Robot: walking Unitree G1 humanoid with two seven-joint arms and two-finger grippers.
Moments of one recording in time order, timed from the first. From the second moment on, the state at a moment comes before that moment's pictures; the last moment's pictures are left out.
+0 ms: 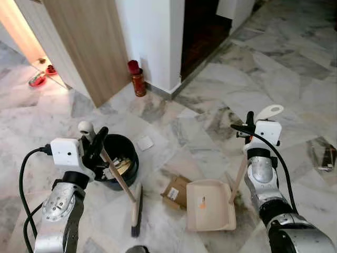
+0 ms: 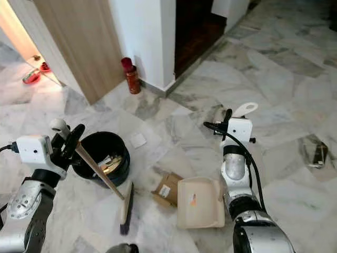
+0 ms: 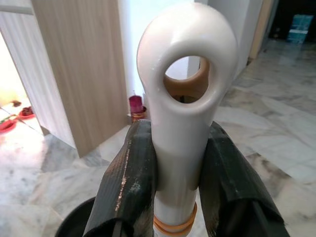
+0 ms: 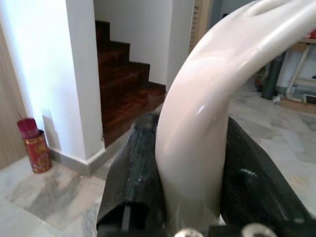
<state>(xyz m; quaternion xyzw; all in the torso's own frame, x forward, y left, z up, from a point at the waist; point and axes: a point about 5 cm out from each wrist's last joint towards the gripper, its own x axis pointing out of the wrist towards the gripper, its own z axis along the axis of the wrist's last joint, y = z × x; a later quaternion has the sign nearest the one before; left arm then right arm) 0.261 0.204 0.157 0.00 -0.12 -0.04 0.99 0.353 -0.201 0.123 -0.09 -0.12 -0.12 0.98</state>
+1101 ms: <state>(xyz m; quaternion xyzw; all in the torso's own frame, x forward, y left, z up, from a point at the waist) 0.246 0.202 0.154 -0.01 -0.11 -0.05 0.99 0.348 -0.204 0.117 -0.11 -0.12 -0.12 0.98</state>
